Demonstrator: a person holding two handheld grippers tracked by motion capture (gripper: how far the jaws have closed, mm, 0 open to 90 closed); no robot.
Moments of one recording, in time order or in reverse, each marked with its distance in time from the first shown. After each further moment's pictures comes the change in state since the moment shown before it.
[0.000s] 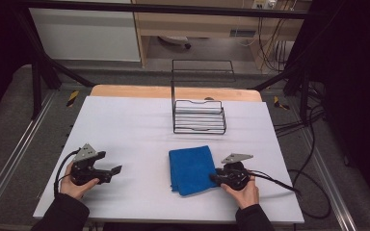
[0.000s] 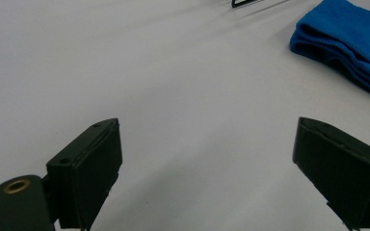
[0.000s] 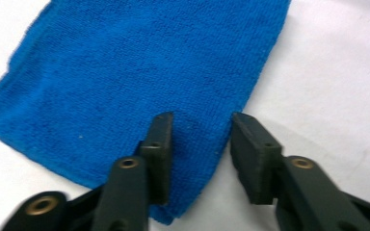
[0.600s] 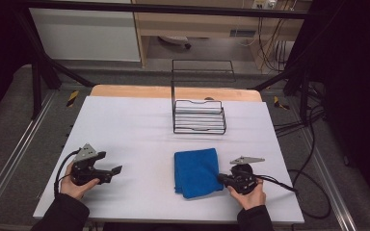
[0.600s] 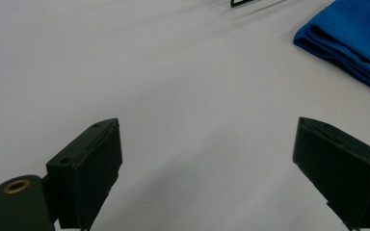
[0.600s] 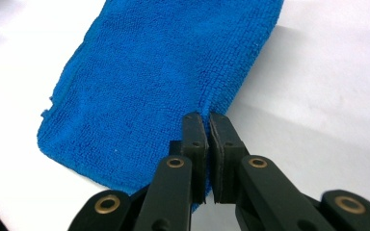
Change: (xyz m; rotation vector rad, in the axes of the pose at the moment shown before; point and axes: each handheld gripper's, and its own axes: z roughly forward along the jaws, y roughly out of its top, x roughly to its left) left arm -0.001 0.000 0.000 0.004 -0.003 0.003; right arm 0.009 -0.007 -0.033 -0.002 -0.021 0.166
